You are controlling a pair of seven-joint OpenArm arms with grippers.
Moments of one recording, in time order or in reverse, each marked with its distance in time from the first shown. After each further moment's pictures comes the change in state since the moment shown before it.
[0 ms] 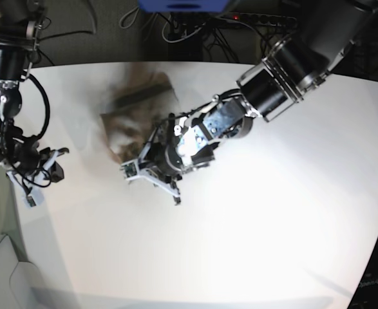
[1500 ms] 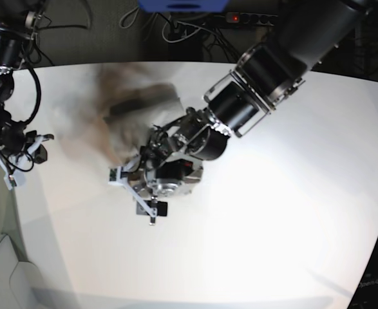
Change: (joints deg) left arm -4.3 10.2 -7.6 -7.5 25.7 -13.7 5.2; right arm -5.1 -0.2 9.1 0.0 0.0 0.0 -2.4
